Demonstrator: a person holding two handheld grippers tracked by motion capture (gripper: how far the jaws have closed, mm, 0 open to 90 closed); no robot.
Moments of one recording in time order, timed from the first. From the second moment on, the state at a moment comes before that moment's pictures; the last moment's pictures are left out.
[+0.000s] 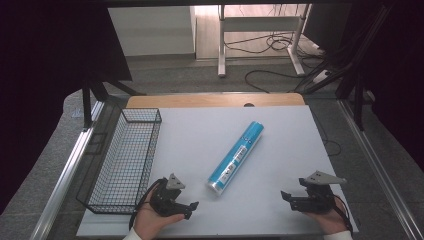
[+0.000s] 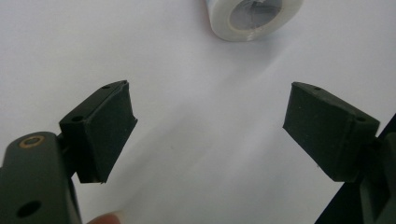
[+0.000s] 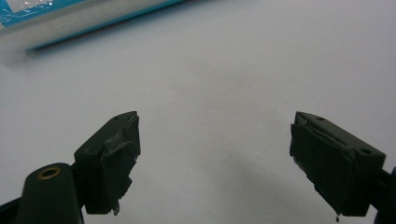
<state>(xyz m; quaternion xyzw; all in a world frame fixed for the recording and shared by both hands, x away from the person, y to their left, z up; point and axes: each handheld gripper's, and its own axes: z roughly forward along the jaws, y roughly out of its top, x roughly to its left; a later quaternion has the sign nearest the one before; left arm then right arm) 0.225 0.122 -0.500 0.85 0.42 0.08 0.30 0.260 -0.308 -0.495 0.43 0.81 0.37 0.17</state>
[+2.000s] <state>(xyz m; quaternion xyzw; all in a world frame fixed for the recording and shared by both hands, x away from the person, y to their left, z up) 0.255 0.105 -0.437 0.84 0.41 0.07 0.36 0.265 -0.311 -0.491 0.40 0.82 0.37 0.17</state>
